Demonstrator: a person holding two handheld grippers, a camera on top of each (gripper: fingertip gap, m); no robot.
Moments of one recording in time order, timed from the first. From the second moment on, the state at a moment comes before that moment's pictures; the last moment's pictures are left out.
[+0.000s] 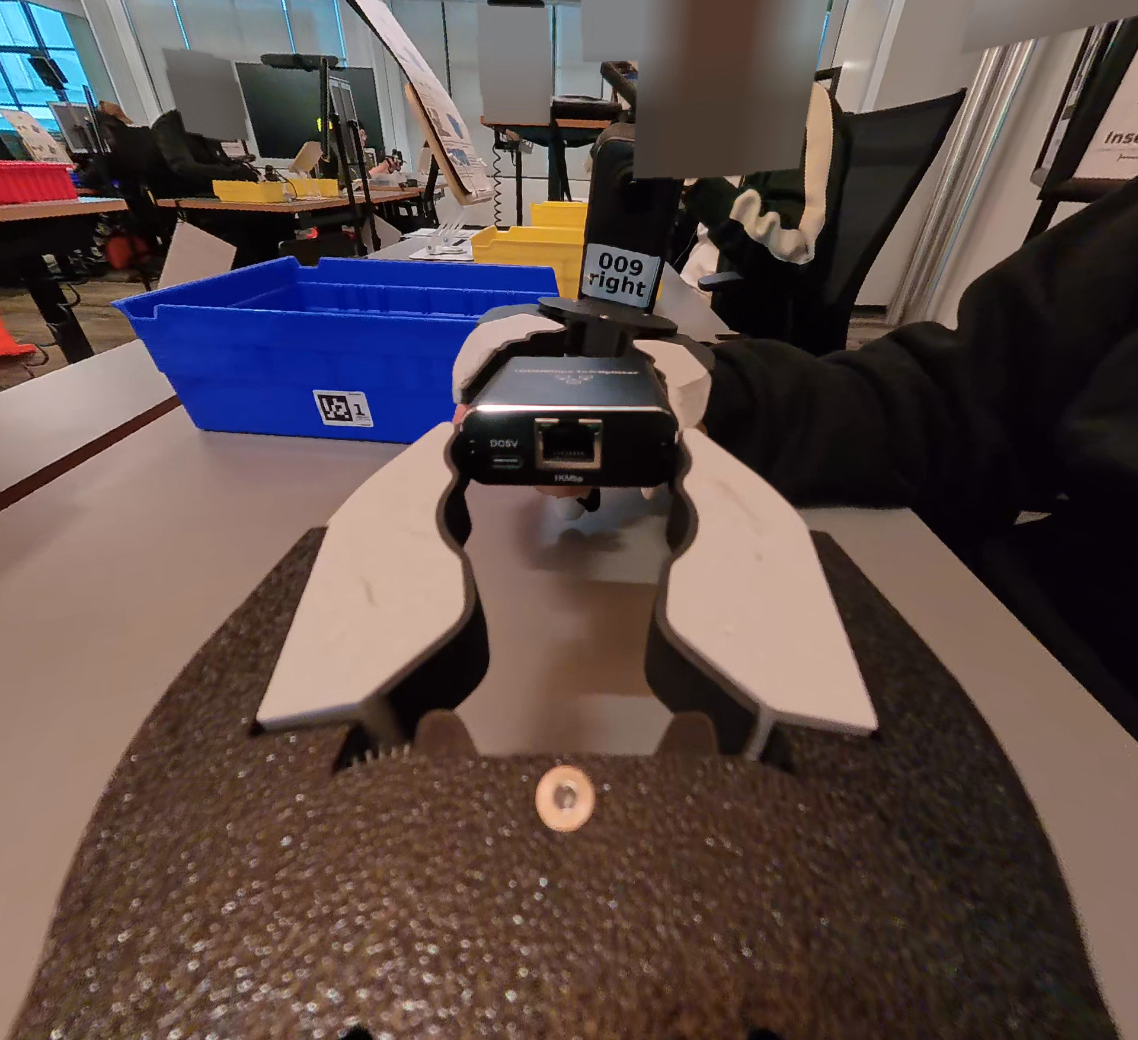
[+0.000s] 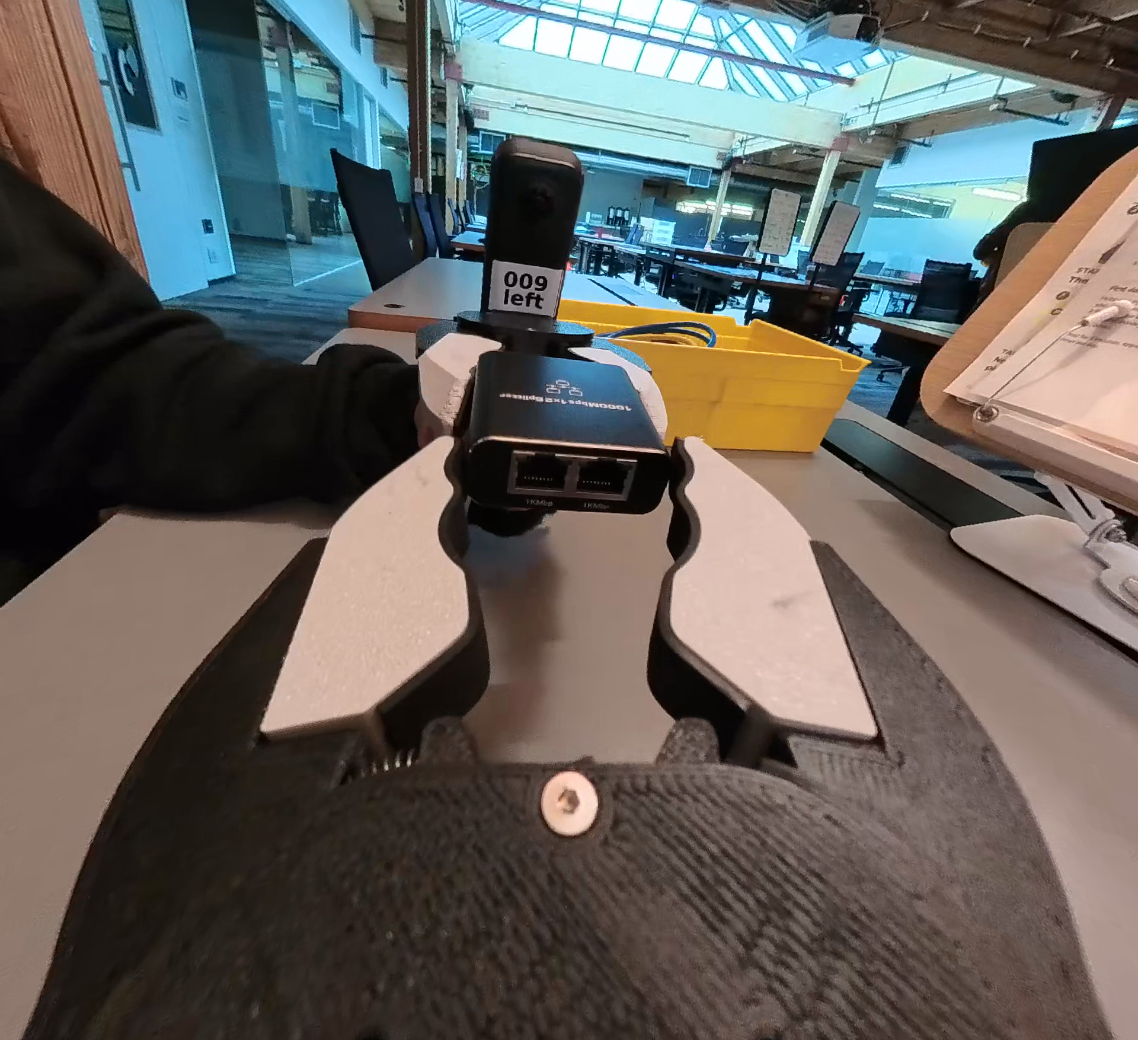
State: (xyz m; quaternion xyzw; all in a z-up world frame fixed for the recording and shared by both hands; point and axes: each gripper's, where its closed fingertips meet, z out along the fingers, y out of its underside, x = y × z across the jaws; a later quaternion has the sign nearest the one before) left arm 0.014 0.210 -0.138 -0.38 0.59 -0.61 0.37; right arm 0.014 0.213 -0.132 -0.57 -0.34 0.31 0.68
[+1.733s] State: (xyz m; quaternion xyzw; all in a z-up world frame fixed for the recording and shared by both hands) left arm 0.034 0.204 -0.149 -0.58 0.29 -0.76 -0.04; right arm 0.006 0.235 -0.156 -0.59 -0.38 0.12 0.70
